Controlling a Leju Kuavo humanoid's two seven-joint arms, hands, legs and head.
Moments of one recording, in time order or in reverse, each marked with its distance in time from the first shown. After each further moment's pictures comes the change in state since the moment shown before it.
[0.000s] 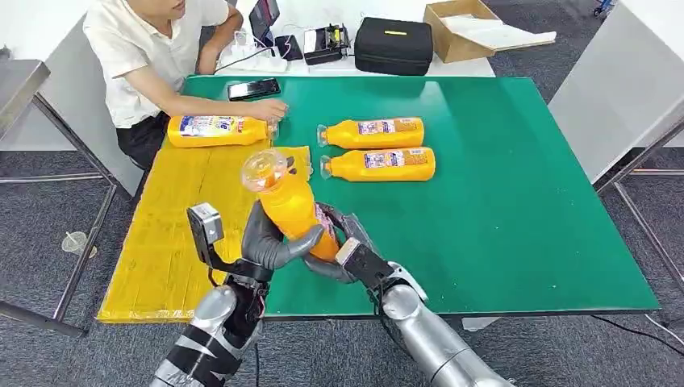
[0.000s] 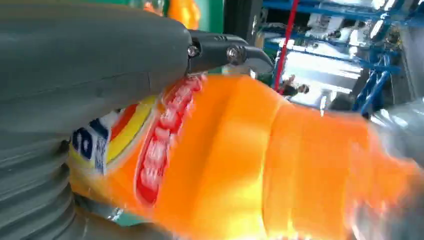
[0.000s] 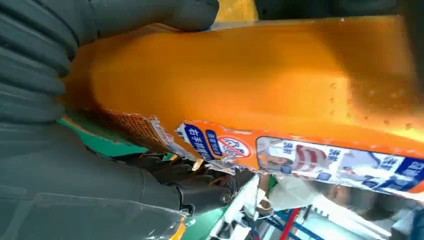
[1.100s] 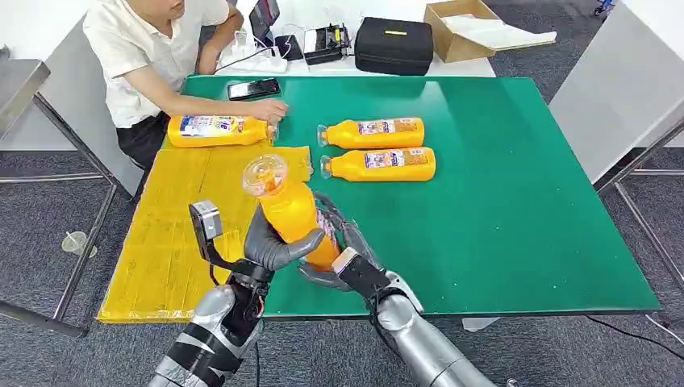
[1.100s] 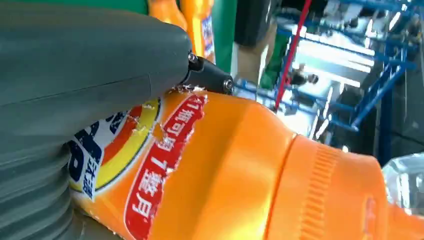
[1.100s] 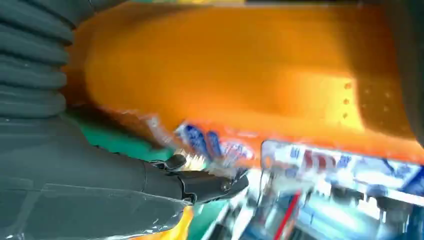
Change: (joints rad) left arm -0.003 0.002 0.019 0.032 0.027 0.011 0.003; right arm 0.056 0.020 -0.019 0.007 0.032 -0.249 -0.013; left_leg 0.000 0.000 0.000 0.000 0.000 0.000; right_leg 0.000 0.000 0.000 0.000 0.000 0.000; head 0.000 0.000
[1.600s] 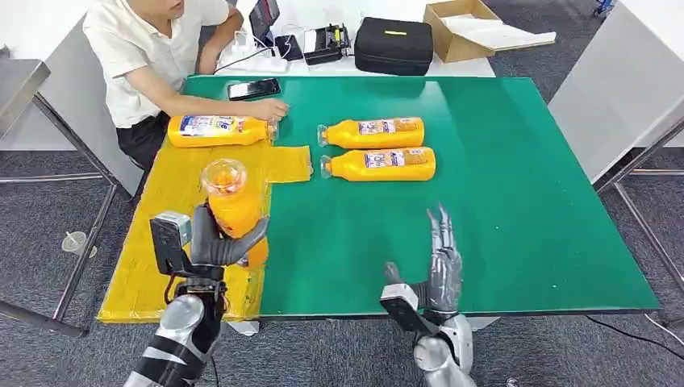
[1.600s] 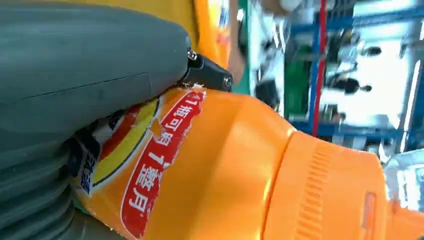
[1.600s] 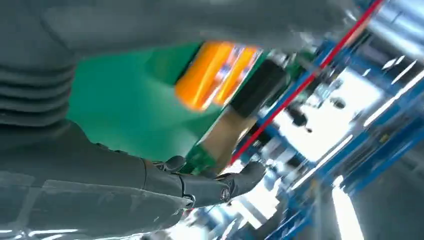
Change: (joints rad) left arm 0.071 0.098 0.111 -0.120 -0.268 0.362 0.015; right arm 0.279 0.064 -0.419 -0.194 0.360 -0.520 -0.074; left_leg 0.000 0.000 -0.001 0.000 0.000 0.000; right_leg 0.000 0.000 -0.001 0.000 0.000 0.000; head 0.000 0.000
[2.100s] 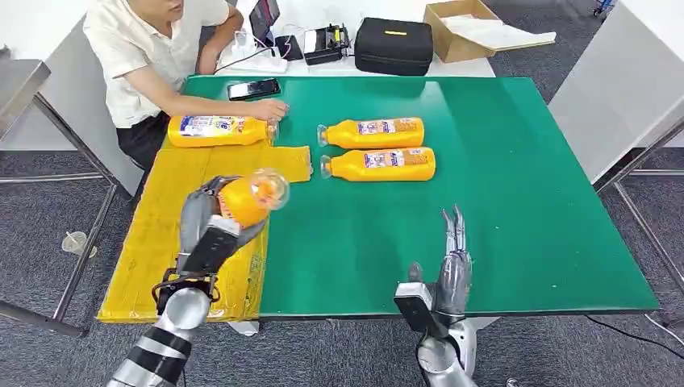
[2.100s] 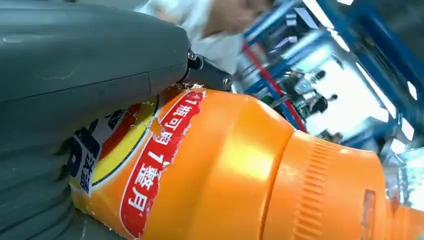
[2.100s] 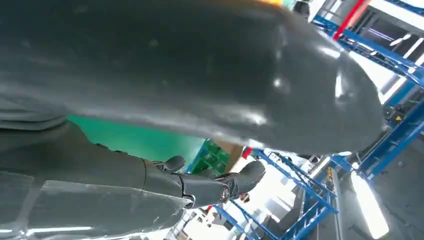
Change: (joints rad) left arm -0.071 0.060 -0.066 0.008 -0.688 0.161 0.086; right arm 0.002 -0.002 0.028 -0.031 -0.111 0.000 -0.001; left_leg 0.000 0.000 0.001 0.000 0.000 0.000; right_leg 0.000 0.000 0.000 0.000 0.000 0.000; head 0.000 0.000
